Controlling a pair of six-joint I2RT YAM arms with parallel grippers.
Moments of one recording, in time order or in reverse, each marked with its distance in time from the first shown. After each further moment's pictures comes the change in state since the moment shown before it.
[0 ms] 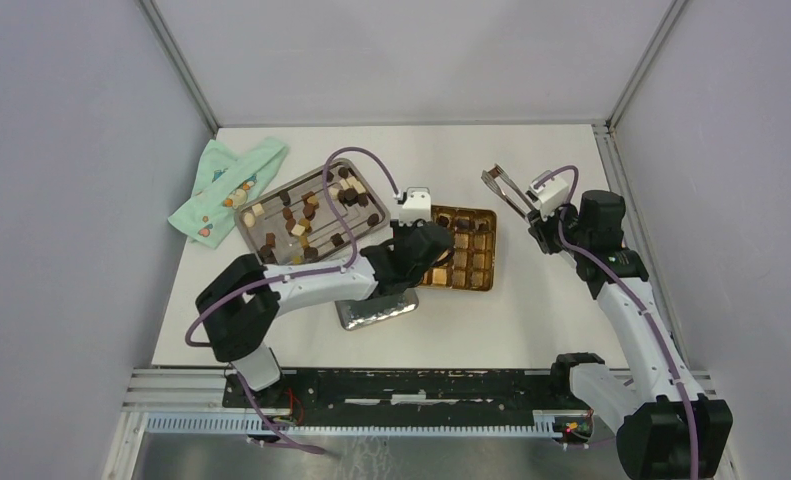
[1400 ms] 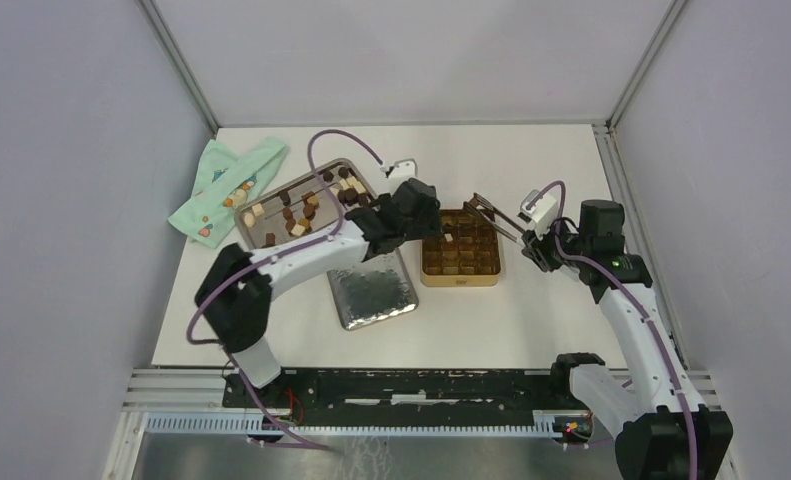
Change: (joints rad) left arm 0.162 0.076 0.179 -0.204 0.401 -0.174; right arm -0.011 -0.036 0.000 -0.163 -0.155 -0.145
